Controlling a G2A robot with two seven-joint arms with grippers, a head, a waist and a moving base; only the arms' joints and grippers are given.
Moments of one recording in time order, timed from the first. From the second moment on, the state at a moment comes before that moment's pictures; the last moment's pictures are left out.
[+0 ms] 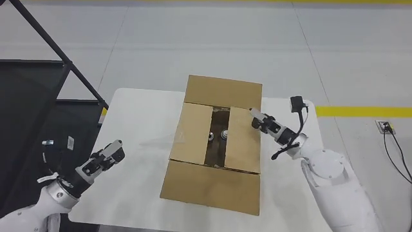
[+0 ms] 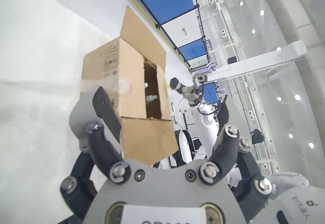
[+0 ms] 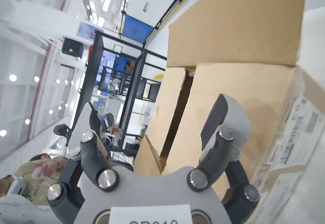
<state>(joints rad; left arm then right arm) 1.47 -1.20 -1.95 -1.92 -0.12 -0.12 -0.92 -0.90 -1.23 1.34 -1.37 0.03 -0.24 0.57</state>
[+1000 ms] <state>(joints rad) 1.38 -1.21 -1.72 -1.65 -0.26 0.14 -0.43 -0.54 -1.30 1.24 -0.73 0.20 -0.43 0.47</state>
